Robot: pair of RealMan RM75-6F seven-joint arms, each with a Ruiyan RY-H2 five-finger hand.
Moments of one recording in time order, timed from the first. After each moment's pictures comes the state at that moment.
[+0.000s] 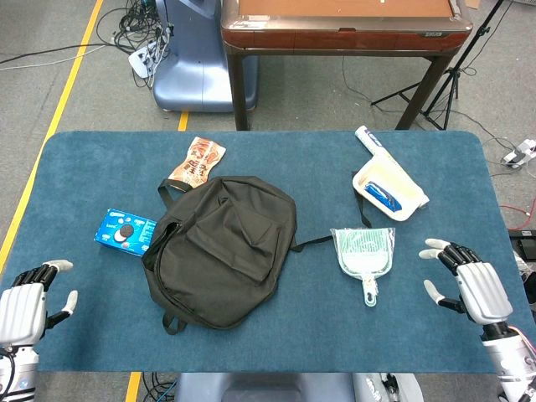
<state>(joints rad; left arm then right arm) -0.06 -1.22 -0.10 -1.78 1.40 1.56 0.23 0.15 -1.07 0.03 -1.68 -1.58 1.42 0.19</state>
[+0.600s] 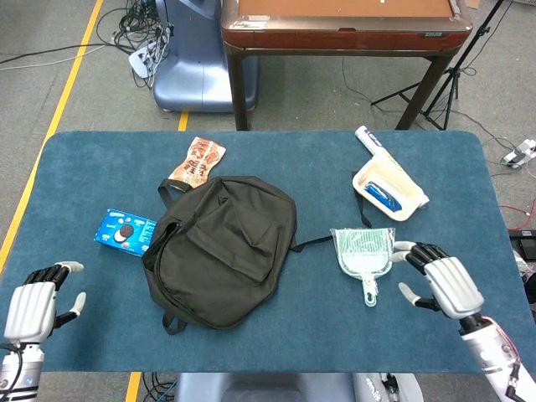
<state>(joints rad) -0.09 -1.19 -0.08 -1.79 1.42 1.50 0.24 0.25 -1.03 0.02 -1.76 -1.66 1.29 0.14</state>
